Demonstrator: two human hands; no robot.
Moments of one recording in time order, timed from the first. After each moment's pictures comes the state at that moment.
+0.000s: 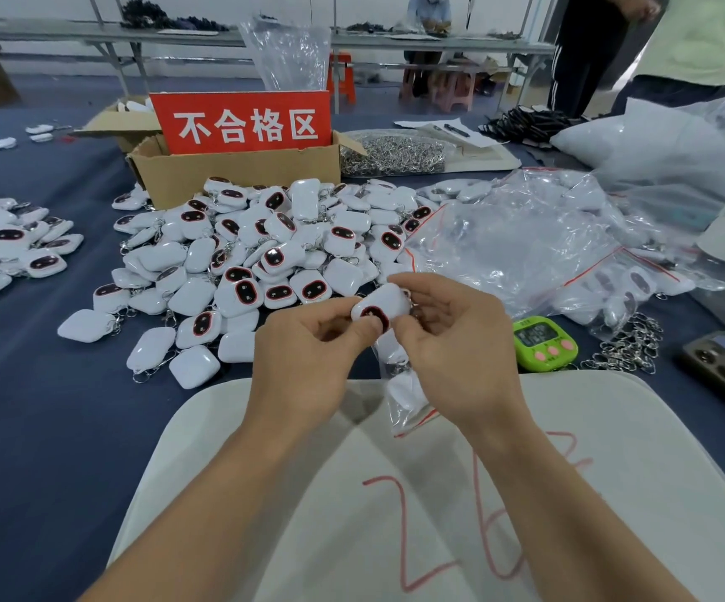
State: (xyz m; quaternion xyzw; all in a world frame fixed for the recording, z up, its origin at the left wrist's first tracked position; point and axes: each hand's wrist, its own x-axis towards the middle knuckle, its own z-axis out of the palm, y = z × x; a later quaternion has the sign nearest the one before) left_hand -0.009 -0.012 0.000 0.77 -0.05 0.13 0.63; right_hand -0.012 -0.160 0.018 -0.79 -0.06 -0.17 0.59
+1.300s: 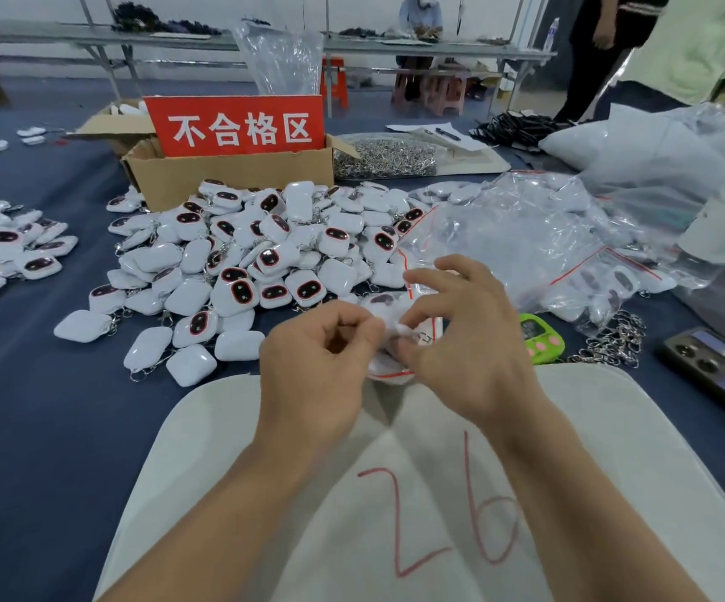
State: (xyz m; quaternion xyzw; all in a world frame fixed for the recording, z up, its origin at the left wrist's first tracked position) left_hand -0.026 -0.025 -0.004 0.77 -0.05 0.21 0.60; right_hand -0.008 -0.189 0.020 -0.93 -0.14 -0.22 0.27
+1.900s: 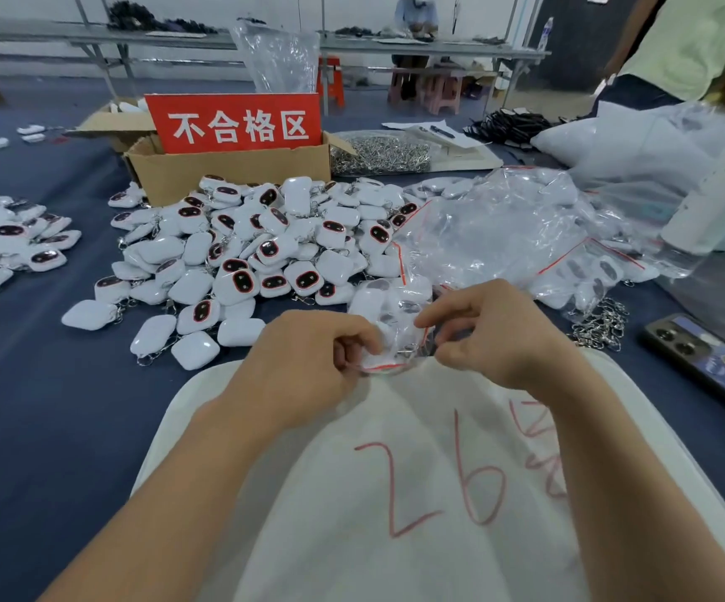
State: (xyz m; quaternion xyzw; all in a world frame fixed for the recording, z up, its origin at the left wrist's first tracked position) left_hand -0.020 0.007 0.001 0.92 -0.19 0.06 0.34; right_hand -0.014 -0.226 0.029 -0.93 -0.04 0.01 0.38
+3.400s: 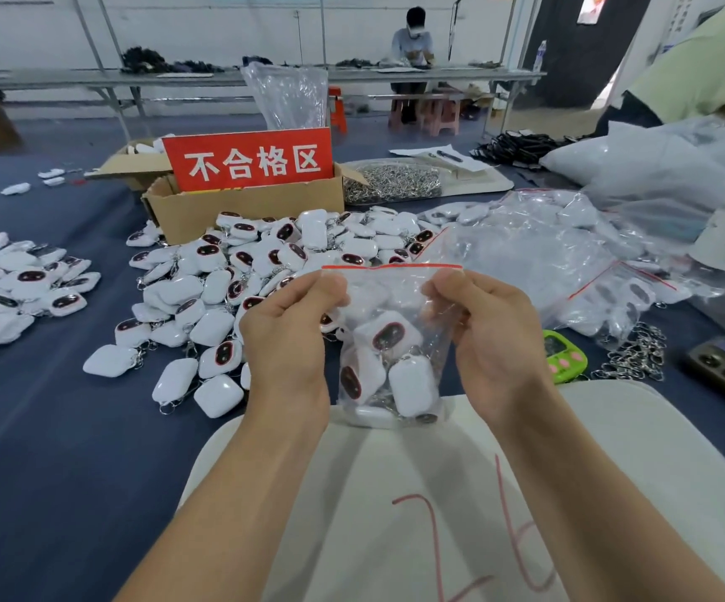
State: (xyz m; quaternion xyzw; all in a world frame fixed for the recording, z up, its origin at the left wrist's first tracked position) left_hand 0.006 -0.002 0.037 0.56 0.11 0.12 0.81; right_hand 0.009 -0.164 0.036 -0.58 0.02 -0.10 0.81
